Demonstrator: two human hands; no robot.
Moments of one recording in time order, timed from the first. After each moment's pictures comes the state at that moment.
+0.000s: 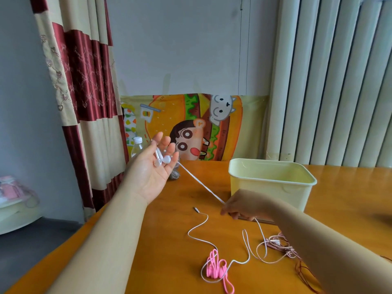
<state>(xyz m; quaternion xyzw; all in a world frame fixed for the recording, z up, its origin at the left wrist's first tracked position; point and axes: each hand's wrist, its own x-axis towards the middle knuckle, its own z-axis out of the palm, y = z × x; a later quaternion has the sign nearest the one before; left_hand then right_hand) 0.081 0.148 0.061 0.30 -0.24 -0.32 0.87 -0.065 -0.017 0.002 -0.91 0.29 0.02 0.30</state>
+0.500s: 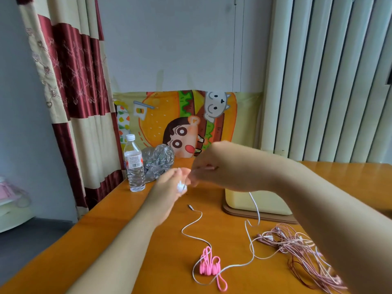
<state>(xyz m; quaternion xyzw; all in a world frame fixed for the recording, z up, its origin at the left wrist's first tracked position) 0.061 0.123 0.001 0.59 -0.36 -0.23 0.68 -0.090 0.062 0.108 -0.99 0.01 -0.13 0.06</state>
